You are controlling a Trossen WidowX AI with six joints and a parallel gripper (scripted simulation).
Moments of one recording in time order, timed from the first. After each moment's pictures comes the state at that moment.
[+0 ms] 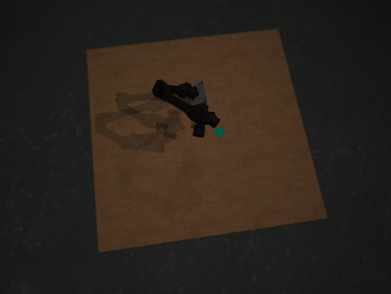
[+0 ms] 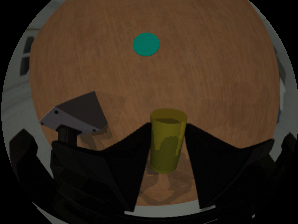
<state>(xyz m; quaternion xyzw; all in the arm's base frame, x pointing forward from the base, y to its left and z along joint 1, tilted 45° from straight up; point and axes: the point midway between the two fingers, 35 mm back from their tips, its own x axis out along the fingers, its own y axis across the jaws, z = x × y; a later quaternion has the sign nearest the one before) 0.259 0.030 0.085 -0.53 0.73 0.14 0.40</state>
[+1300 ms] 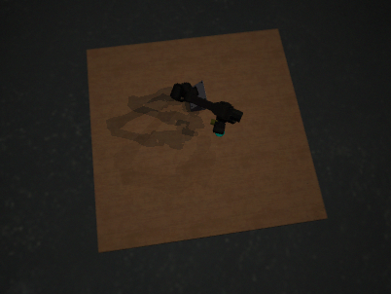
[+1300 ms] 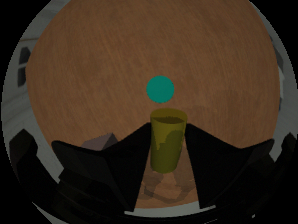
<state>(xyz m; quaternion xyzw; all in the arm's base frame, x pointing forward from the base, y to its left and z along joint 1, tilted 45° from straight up) 0.274 0.108 0.001 -0.52 0.74 0.10 0.41</state>
